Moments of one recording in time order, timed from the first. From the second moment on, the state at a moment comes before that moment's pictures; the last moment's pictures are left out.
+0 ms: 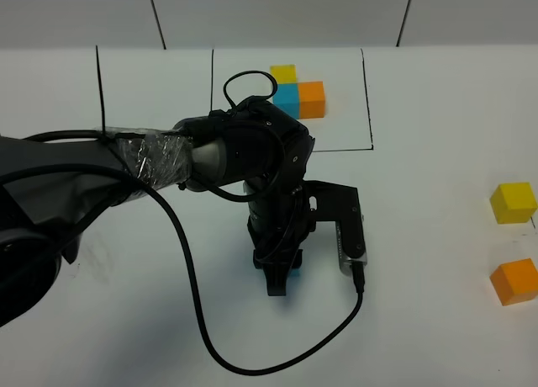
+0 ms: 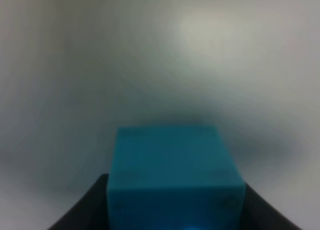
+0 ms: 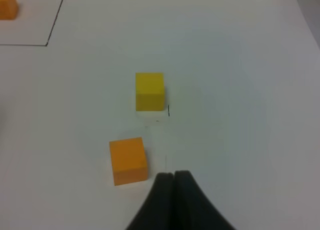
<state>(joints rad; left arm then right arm) -0.80 2.16 -1.49 -0.01 0.87 0.79 0.00 -0.01 -0.50 -0.07 1.07 -0.01</state>
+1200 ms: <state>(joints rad) -0.80 1.64 -1.64 0.10 1.19 0.51 0.00 -0.01 -0.50 -0.07 1.07 -0.01</state>
